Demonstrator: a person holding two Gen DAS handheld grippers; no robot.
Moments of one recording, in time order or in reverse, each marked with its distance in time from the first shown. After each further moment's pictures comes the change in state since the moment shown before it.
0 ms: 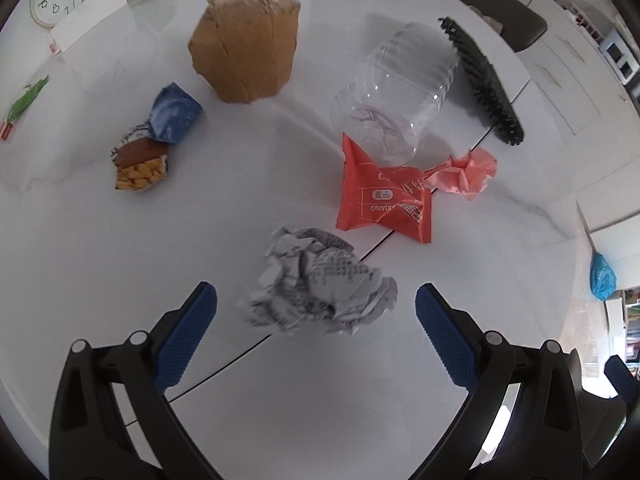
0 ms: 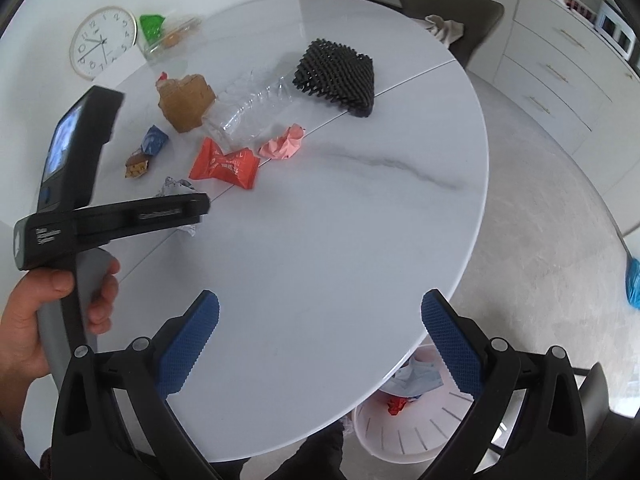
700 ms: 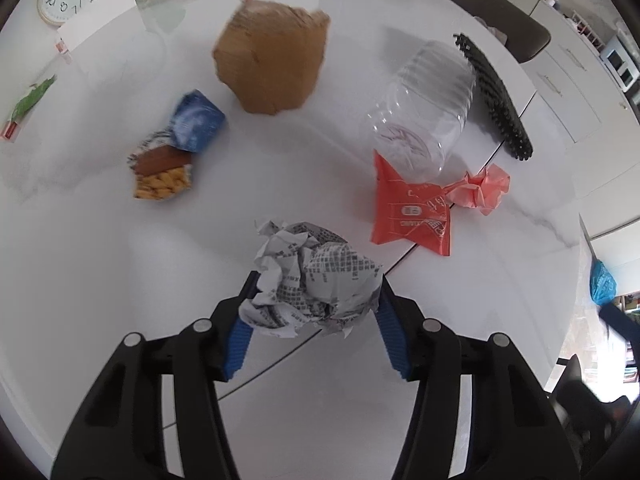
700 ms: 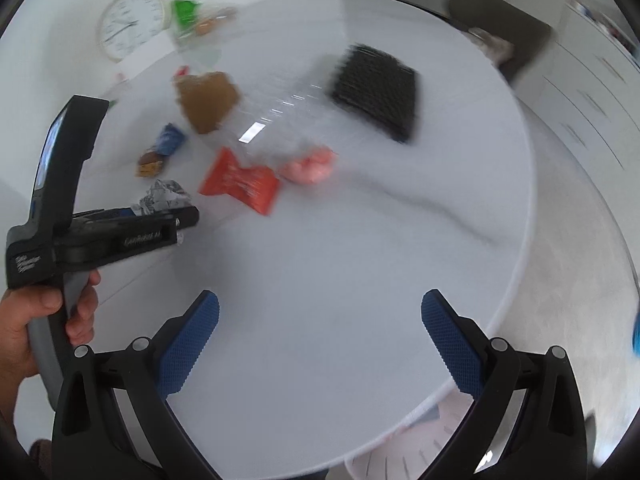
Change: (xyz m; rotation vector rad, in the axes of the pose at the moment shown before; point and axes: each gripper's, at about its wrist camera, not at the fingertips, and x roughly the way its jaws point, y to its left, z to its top) left arm -0.015 0.027 -0.004 -0.003 -0.039 -0.014; right arm 0.032 0.011 0.040 -0.147 0.002 0.109
